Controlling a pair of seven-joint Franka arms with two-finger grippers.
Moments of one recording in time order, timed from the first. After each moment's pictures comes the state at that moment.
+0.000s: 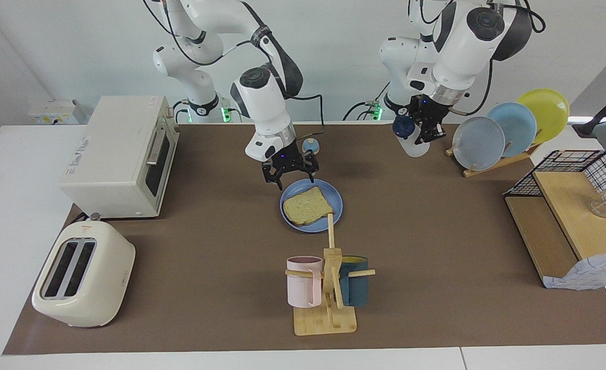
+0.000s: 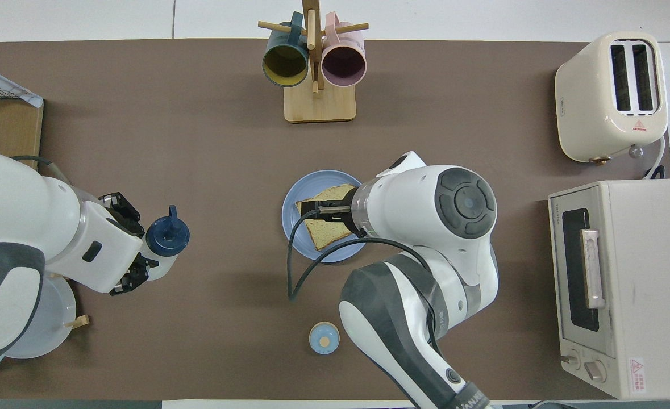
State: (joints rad) left arm -0.36 -0.22 0.03 -2.00 -0.07 1.67 1.08; right arm 0.61 0.13 -0.03 -1.92 0.45 2.29 0.38
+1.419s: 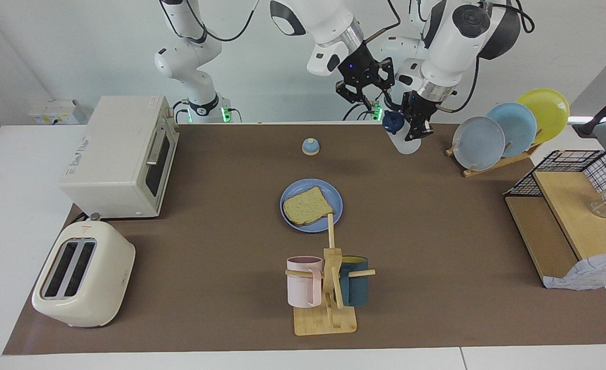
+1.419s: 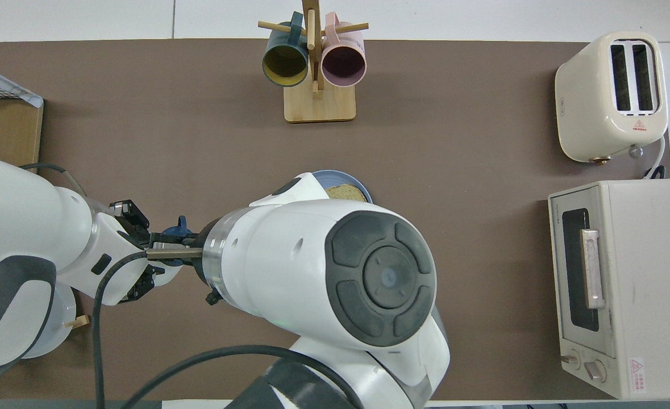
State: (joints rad) left arm -0.38 -0.24 0.03 -2.02 -0.07 1.67 1.11; right arm 0.78 0.18 0.00 -1.49 0.43 2.14 0.76
